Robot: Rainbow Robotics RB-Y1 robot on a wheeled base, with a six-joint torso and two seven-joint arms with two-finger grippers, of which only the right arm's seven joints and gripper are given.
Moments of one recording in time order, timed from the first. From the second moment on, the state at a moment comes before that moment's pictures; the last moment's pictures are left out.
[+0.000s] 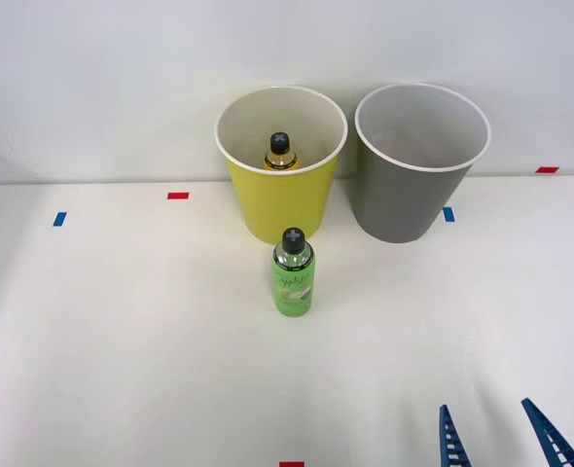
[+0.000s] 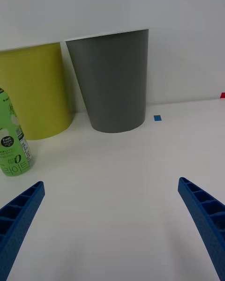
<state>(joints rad) 0.99 -0.10 0.13 -1.94 0.34 -0.72 1.09</state>
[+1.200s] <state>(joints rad) 0.99 -0.10 0.13 -1.94 0.34 -0.72 1.09</state>
